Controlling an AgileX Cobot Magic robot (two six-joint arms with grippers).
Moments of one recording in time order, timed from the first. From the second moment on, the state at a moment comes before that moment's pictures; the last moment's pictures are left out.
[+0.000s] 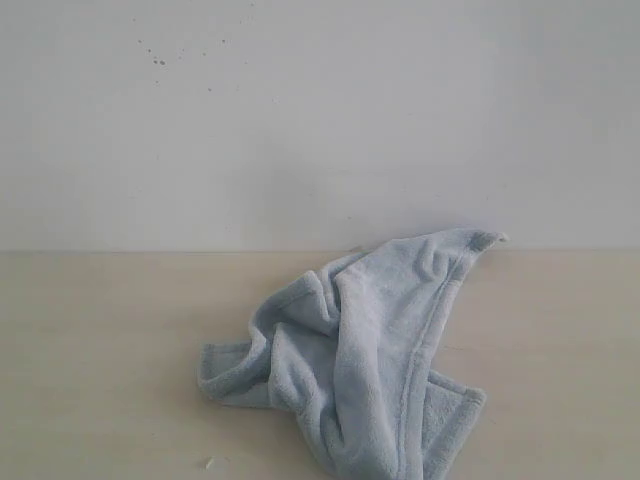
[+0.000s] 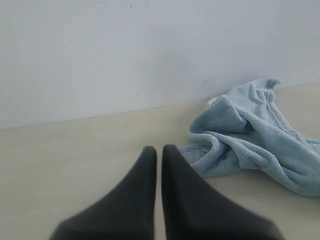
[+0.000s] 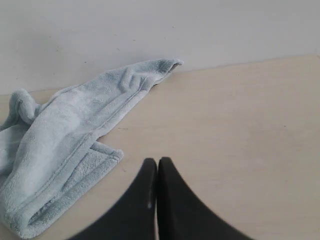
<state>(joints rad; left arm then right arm) -0.29 0.00 0.00 0.06 0.14 -0.05 0.09 0.01 0.00 0.04 0.26 0.13</state>
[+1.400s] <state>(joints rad) -0.29 0.00 0.00 0.06 0.14 -0.05 0.10 0.34 -0.22 0.13 0.06 0.27</state>
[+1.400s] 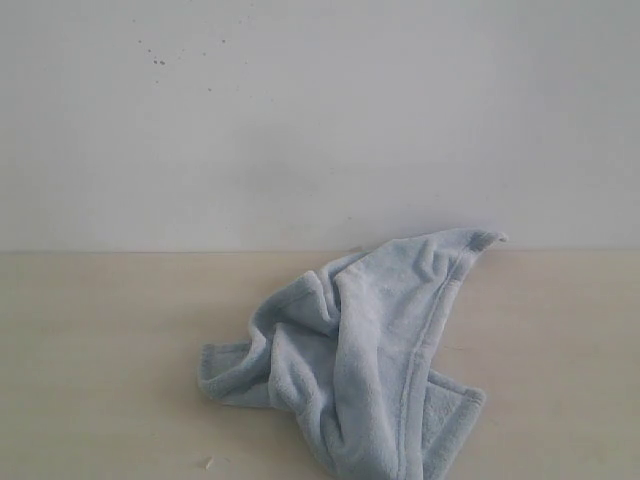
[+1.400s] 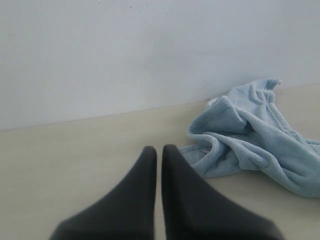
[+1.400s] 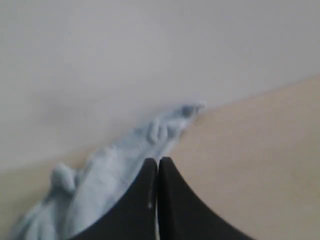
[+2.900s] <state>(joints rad) -0.29 0.00 0.00 0.06 0.14 -0.05 0.35 1.84 -0.86 0.13 0.31 -0.12</state>
